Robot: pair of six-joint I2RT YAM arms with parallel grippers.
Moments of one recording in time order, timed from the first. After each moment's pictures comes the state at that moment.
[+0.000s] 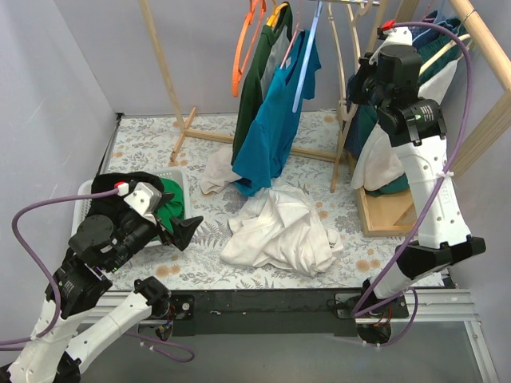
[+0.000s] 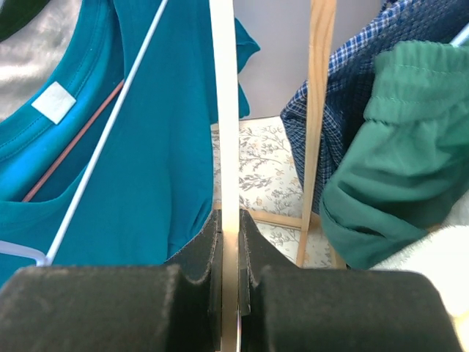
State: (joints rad) left arm -0.68 0.44 1.02 -0.66 0.03 -0.03; right arm 0.33 1.54 2.07 -0.81 0.23 0.26
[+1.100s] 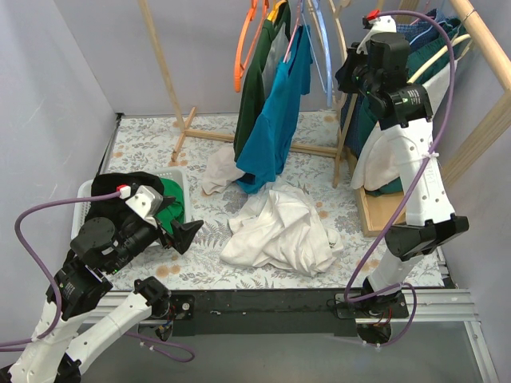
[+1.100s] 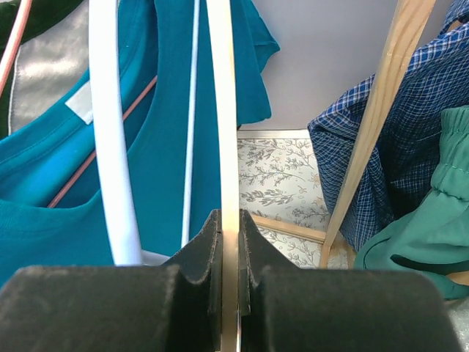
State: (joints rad) left arm -0.68 0.42 0.99 -0.67 0.04 -0.04; right arm 0.31 1.71 2.25 -0.81 0.11 0.23
